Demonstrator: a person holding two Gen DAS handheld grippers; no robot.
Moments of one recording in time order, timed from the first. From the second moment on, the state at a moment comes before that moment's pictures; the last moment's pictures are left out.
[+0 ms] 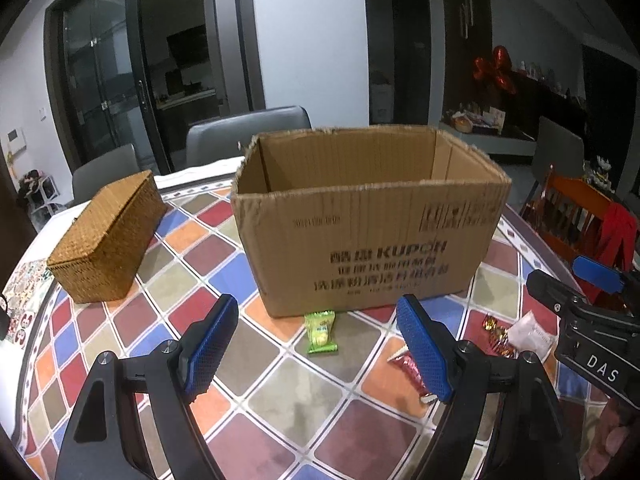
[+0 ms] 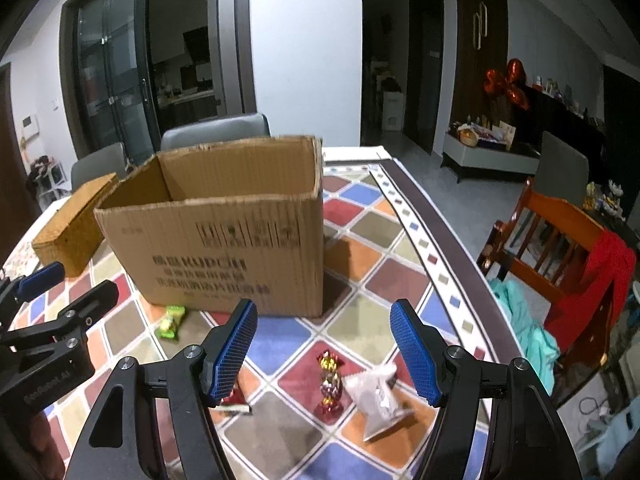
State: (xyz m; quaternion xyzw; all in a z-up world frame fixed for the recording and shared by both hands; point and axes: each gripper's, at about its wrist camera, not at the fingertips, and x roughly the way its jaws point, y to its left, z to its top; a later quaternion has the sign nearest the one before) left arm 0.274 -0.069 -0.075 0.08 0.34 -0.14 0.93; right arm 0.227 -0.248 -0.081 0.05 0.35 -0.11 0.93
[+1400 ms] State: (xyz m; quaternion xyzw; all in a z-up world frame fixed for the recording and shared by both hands) left arm 0.318 -0.063 -0.158 0.08 0.37 -0.15 0.91; right arm 0.230 -0.229 -0.164 0.05 0.40 -0.13 0.91
